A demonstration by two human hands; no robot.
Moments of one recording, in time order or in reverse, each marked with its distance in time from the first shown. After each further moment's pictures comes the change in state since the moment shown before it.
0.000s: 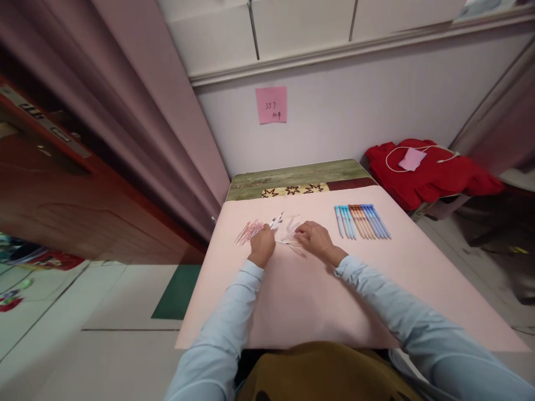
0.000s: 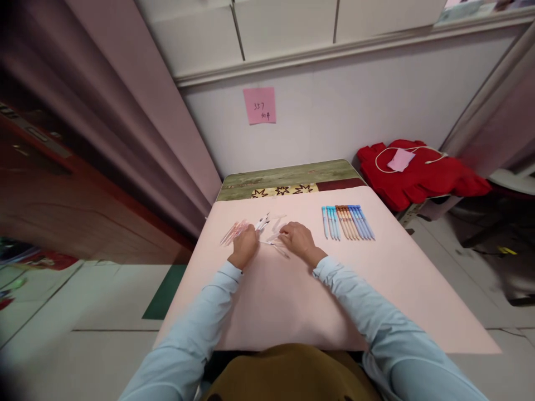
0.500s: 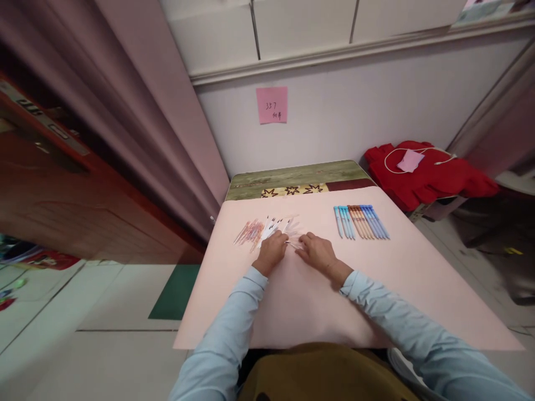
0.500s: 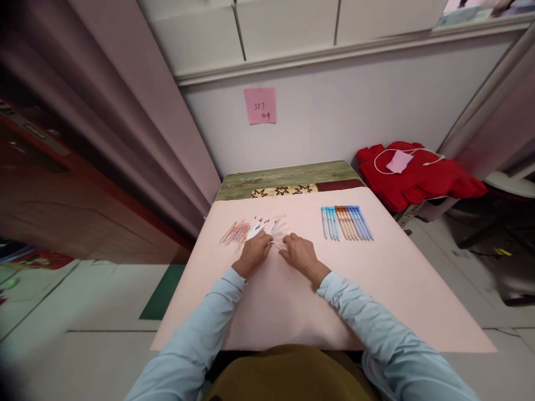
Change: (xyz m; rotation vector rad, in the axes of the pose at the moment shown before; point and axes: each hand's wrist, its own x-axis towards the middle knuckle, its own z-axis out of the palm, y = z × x) left_hand -0.018 0.007 0.017 -0.091 0.001 0.407; right_hand -0.036 -0.018 0.003 -0.207 -0.154 0.083
